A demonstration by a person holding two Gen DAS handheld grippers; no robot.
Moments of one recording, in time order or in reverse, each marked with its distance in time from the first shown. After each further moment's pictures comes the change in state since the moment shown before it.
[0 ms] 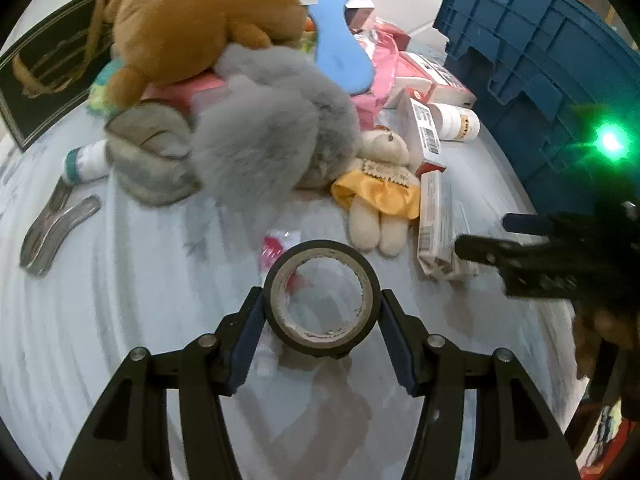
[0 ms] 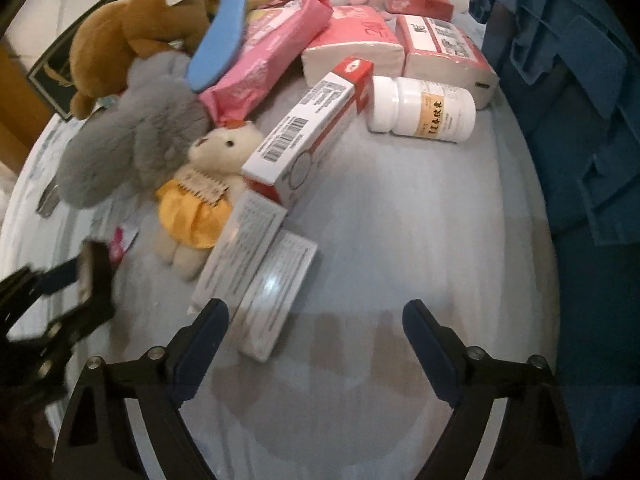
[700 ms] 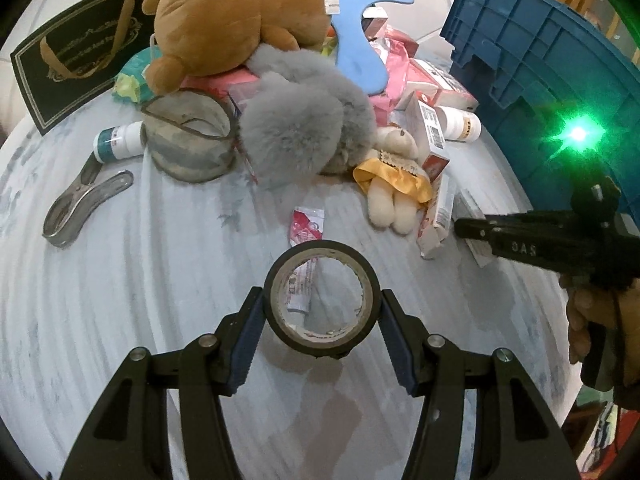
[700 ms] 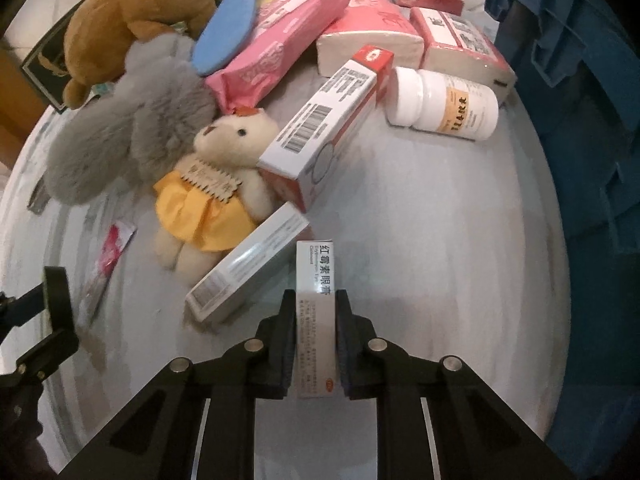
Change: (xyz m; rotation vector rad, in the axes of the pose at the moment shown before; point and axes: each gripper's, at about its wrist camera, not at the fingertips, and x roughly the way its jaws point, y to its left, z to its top) left arm -0.023 0.012 -0.018 -0.017 -0.017 0.012; right arm 0.002 0.023 -0.004 -0.013 0.021 -0.001
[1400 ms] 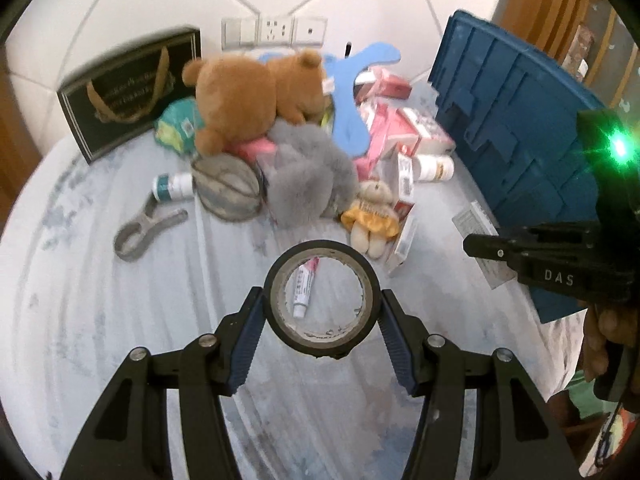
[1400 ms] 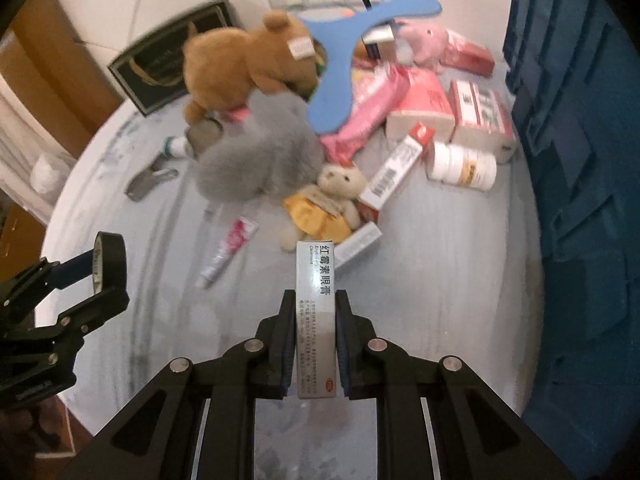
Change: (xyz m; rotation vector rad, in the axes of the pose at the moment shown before) left arm -0.110 -0.021 0.007 -0.006 -0.099 0.057; right arm -0.112 0.037 -0.009 -0.111 -0.097 0.134
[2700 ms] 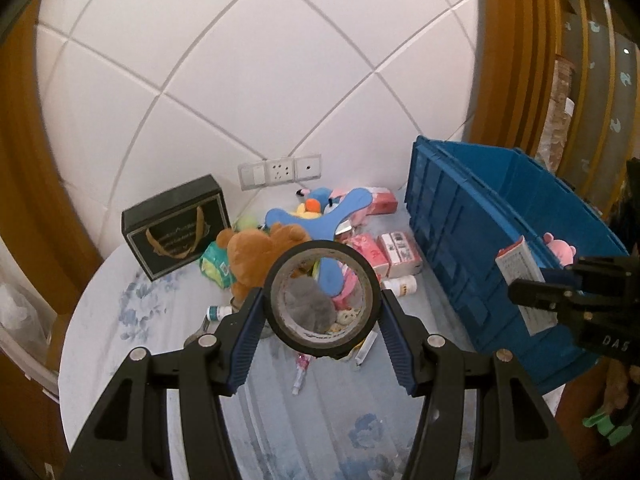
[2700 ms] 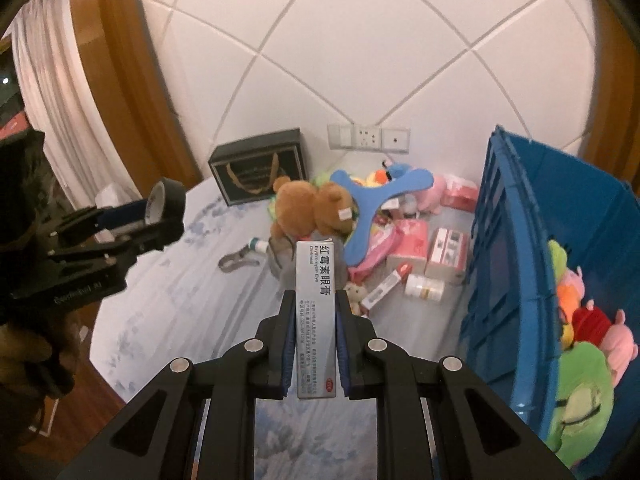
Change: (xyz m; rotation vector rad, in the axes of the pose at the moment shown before) left arm -0.185 -0.097 0.084 0.065 -0.297 0.147; right arm -0.252 -0.011 -0.006 -0.209 -0.328 0.123
